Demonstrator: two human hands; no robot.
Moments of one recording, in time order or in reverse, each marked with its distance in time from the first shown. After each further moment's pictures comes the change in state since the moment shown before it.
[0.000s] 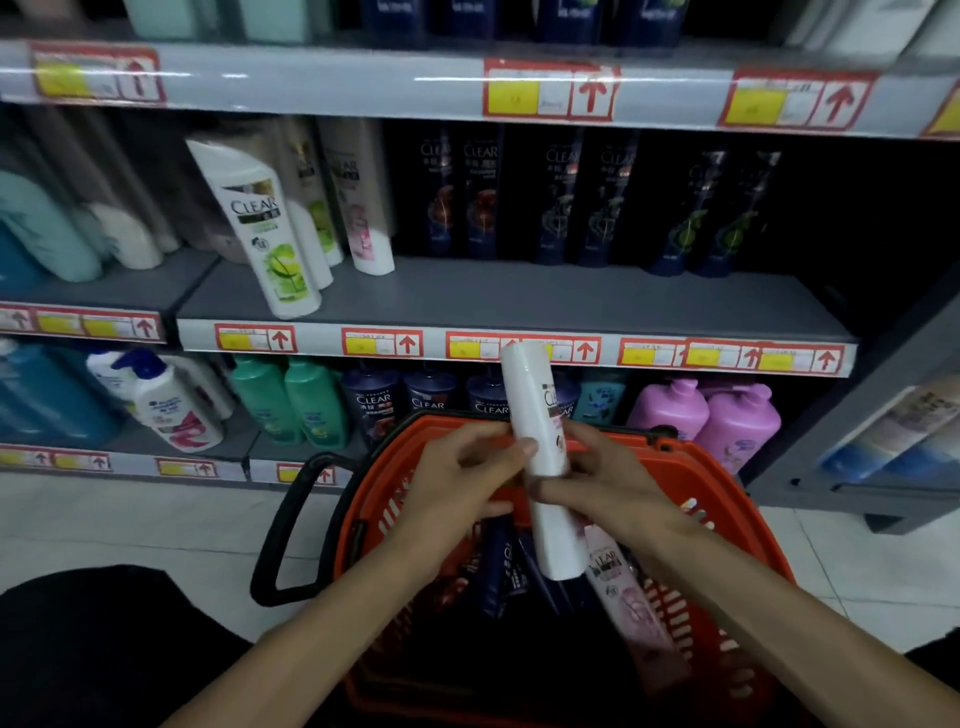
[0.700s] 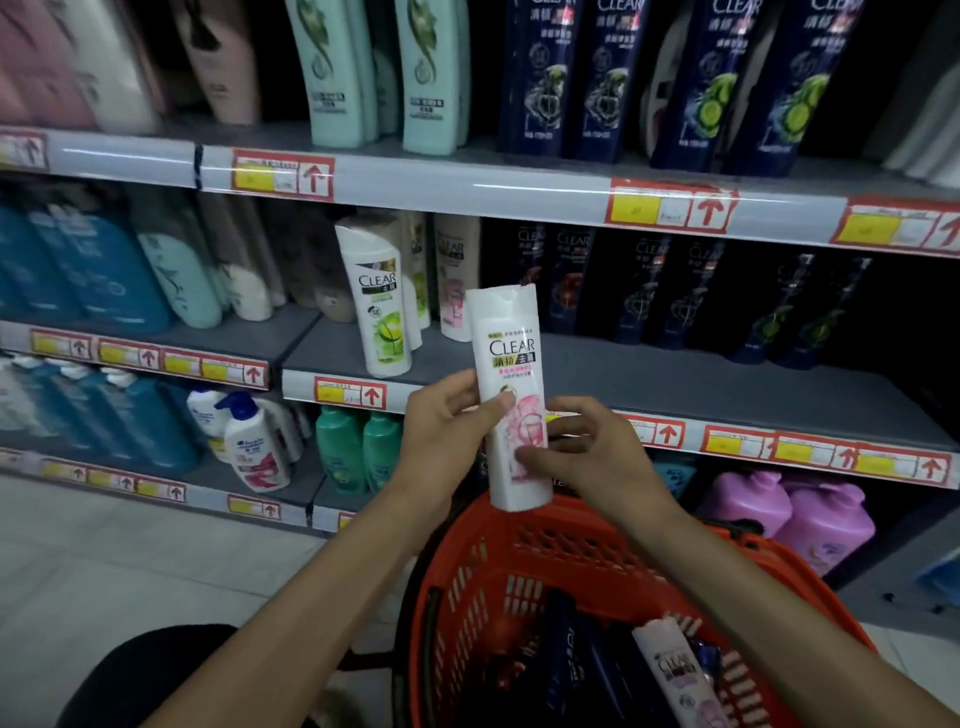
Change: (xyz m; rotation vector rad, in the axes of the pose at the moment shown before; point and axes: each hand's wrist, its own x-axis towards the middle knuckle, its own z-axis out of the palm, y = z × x) left_hand 0.046 0.076 -0.090 -0.074 0.208 0.271; right_hand 0.068 -0.081 0.069 -0.155 0.098 -0.262
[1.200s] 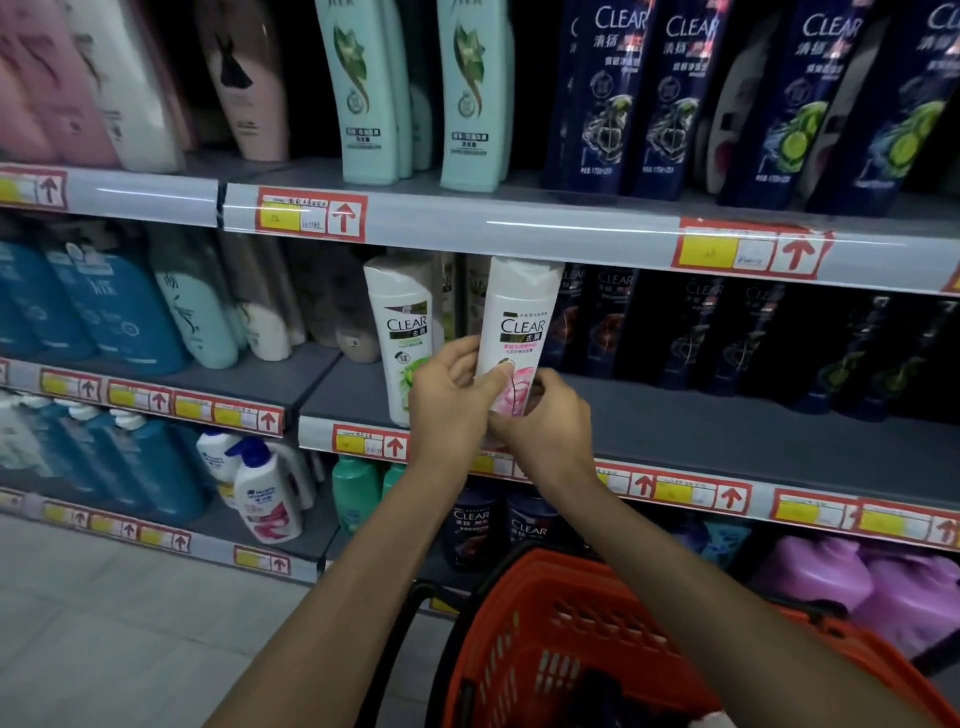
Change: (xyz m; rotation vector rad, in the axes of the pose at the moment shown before) left_hand 0.098 0.010 -0.024 0.022 0.186 0.205; right_hand 0.115 -0.028 0.089 -0.154 0.259 -0.132
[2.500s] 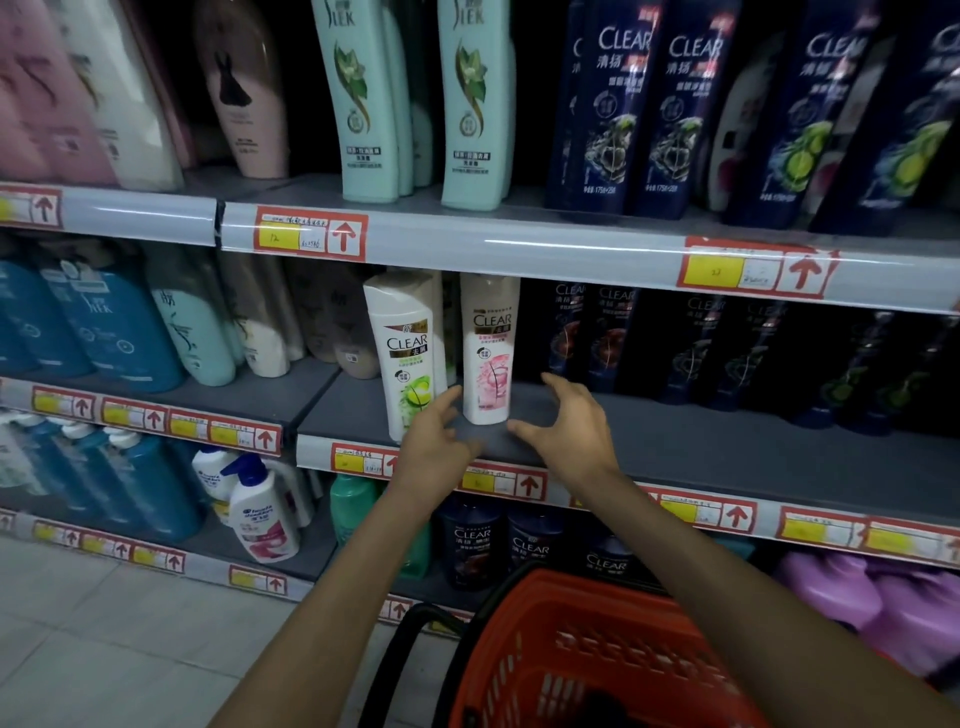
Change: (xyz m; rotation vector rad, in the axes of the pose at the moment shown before) left_hand 0.014 -0.033 -0.029 0.290 -0.207 -0.158; right_hand 0.041 0.030 -0.010 -0.264 -0.089 -0.045
